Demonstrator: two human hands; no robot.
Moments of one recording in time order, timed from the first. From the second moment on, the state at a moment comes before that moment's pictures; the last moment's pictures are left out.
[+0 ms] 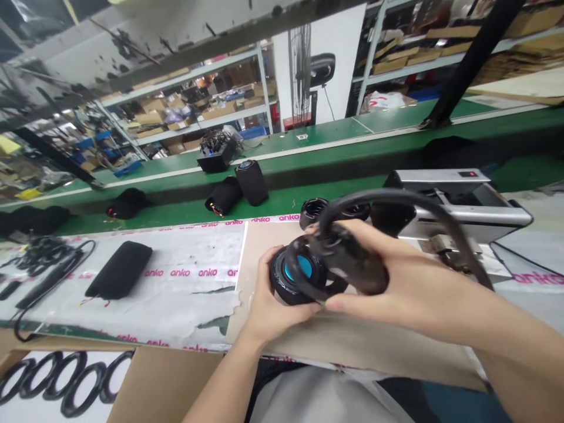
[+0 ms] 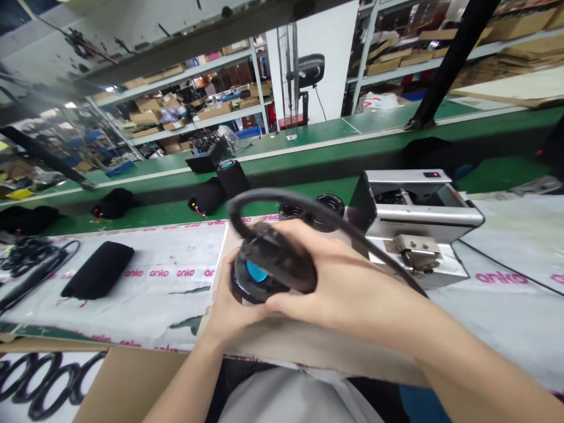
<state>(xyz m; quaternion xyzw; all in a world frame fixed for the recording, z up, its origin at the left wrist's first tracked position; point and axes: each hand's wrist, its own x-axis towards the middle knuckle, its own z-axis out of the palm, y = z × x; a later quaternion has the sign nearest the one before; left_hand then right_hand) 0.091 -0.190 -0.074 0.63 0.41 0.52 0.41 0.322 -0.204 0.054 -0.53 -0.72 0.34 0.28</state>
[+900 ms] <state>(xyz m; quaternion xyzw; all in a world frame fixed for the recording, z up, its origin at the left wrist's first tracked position) 0.101 -0.228 -0.081 0.53 0.44 0.56 0.45 0.308 -0.206 0.015 -0.59 -0.69 0.35 0.22</state>
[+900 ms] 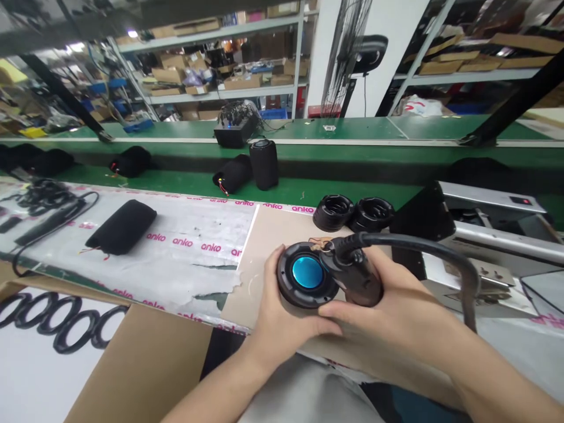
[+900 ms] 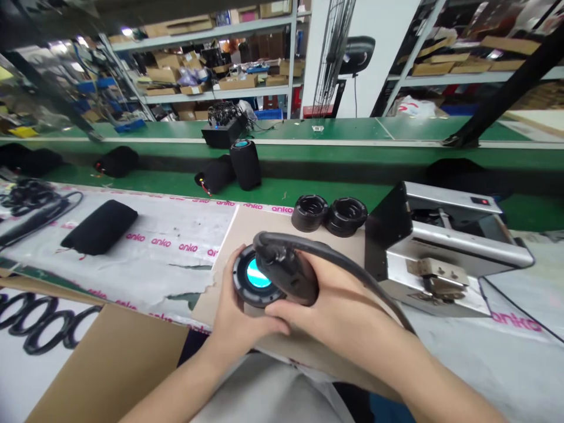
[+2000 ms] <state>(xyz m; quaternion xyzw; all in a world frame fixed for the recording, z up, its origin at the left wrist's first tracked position) 0.059 -0.170 -0.065 0.70 0.24 0.43 0.51 0.308 -0.201 0.029 -0.60 -0.72 0.30 0.18</state>
